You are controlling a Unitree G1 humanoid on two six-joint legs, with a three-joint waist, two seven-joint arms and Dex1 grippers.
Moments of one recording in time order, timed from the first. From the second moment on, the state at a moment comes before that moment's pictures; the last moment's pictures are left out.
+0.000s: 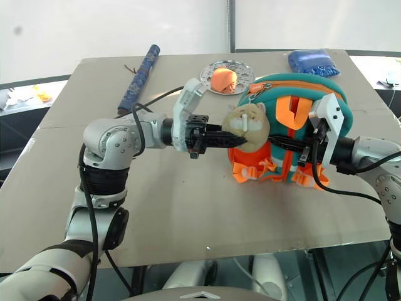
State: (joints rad) left arm -0.85 0.38 -0.06 -0.08 -0.74 1.11 -1.06; right arm -0.36 -0.82 -0.18 -0.42 0.79 0.76 0.83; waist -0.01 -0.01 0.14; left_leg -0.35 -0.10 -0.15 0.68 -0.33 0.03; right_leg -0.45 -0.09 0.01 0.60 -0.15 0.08
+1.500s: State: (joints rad) left arm -0.59 0.46 -0.06 0.26 -0.58 0.73 -1.02; right arm -0.73 -0.69 -0.40 -0.07 0.93 1.05 0.27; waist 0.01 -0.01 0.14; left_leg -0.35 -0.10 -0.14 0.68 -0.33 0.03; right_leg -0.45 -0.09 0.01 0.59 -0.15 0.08
